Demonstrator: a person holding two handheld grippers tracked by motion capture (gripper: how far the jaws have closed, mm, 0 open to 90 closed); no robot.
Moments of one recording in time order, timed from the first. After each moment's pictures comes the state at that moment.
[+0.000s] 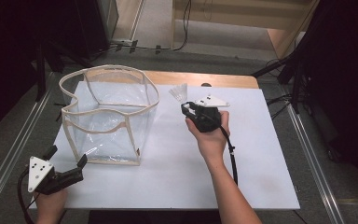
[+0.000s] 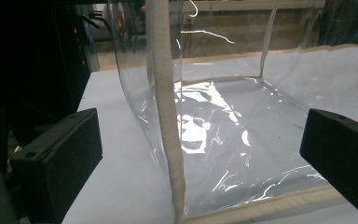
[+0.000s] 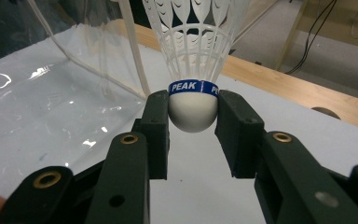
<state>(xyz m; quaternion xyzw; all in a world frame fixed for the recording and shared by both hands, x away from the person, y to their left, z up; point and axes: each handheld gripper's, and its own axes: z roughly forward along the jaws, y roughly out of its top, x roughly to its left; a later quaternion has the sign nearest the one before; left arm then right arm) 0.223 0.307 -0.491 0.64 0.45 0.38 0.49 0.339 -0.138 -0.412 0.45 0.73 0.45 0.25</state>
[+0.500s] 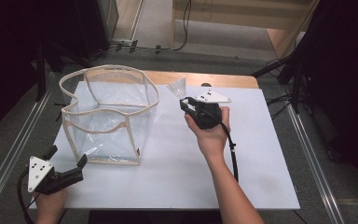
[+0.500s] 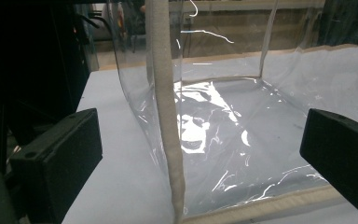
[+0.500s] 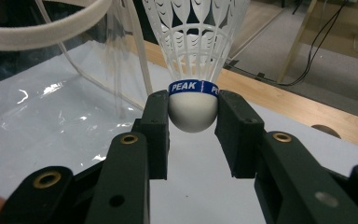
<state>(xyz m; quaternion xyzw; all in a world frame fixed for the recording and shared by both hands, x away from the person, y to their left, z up) 0.223 0.307 -0.491 0.64 0.45 0.38 0.50 0.336 -0.135 -0.392 0.44 0.73 0.46 0.26</state>
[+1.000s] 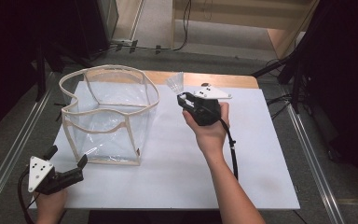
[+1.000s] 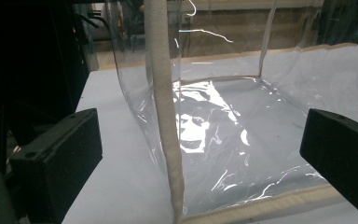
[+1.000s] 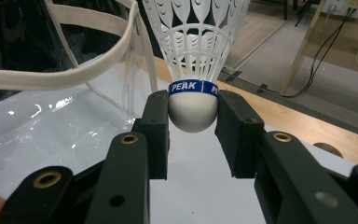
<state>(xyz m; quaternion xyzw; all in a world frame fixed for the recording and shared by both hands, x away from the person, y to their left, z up) 0.223 0.307 -0.491 0.64 0.44 0.38 0.49 0.335 -0.130 -0.374 0.42 0.72 0.48 0.26</state>
